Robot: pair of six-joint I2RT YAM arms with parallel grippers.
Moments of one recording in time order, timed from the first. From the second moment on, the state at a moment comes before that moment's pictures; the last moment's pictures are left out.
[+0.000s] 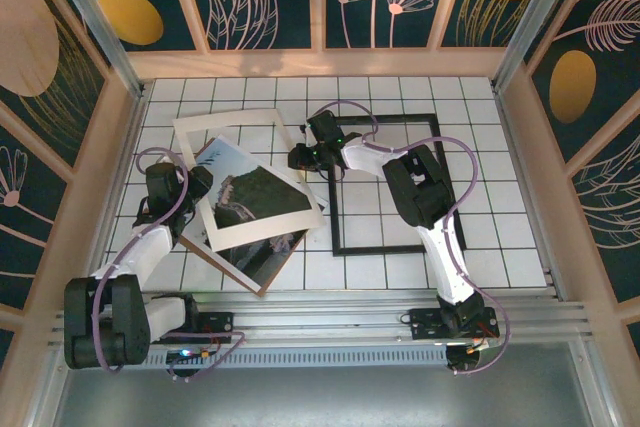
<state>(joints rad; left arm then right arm) 0.05 1.17 0.48 0.12 0.18 -0.75 0.64 2.30 1.66 -0.22 -0.38 0.57</state>
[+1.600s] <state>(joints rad) 0.05 0.96 0.74 0.18 0.52 -0.90 -0.10 1.88 1.30 -0.33 -0.08 0.33</state>
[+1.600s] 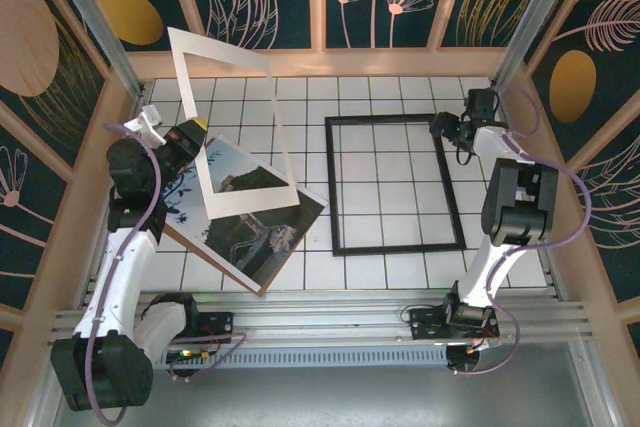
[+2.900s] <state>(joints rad) -0.32 1.21 0.78 0.45 0.40 -1.19 -0.05 1.74 1.12 -0.28 -0.19 0.37</state>
